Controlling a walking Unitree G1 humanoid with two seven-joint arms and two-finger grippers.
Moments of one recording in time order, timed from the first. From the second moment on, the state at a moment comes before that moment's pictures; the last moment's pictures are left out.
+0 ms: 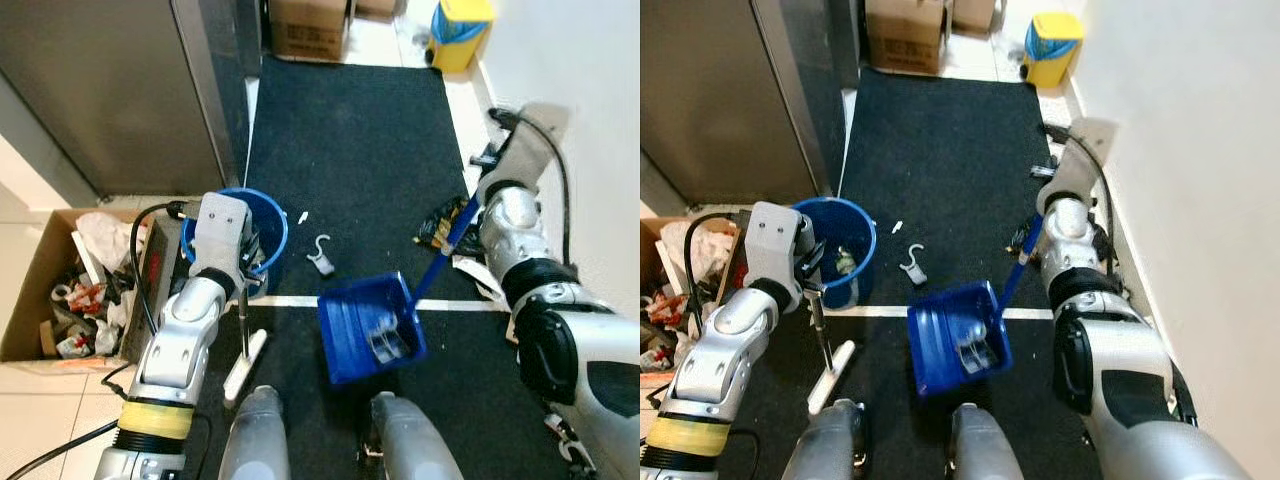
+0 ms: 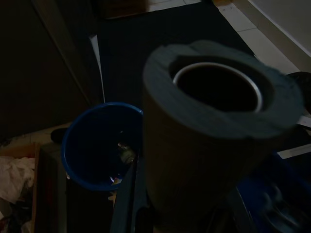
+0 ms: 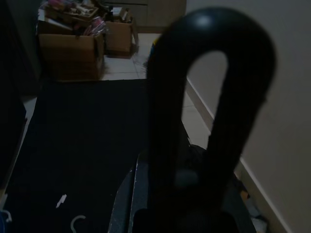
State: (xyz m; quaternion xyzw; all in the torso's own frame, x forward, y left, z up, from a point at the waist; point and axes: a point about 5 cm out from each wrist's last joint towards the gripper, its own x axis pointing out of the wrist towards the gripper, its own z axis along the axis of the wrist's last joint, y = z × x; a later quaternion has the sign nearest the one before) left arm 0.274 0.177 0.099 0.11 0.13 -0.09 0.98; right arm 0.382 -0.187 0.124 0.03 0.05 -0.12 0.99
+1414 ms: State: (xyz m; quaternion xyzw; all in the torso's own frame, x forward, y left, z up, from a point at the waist) left arm 0.268 0.176 0.097 0.10 0.13 -0.08 0.98; right arm 0.366 -0.141 0.074 -0.07 0.23 0.00 0.97
